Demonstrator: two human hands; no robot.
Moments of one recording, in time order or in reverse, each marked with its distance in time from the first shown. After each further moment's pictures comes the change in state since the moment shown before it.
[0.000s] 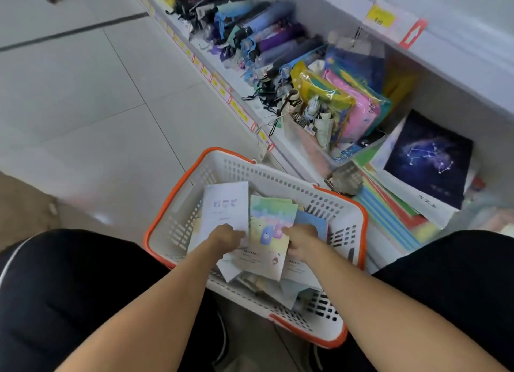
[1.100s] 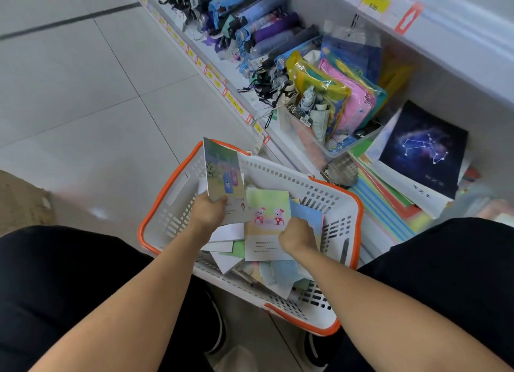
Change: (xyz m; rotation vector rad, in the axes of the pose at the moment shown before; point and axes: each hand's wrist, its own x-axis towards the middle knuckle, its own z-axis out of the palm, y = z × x) left_hand -0.011 0.014 -0.019 -0.530 0.290 0.306; right_hand -0.035 0.011 -0.006 -0.890 0.164 -0.406
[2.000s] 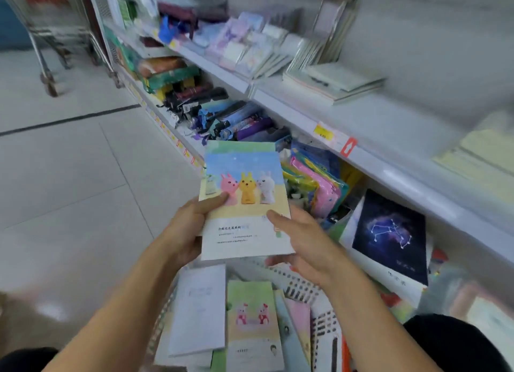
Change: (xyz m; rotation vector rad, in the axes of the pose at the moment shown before) left_hand -0.023 0.192 -0.029 -0.491 -0.490 0.111; right_hand -0.078 -0.097 -0.226 1.215 -0.261 -0.382
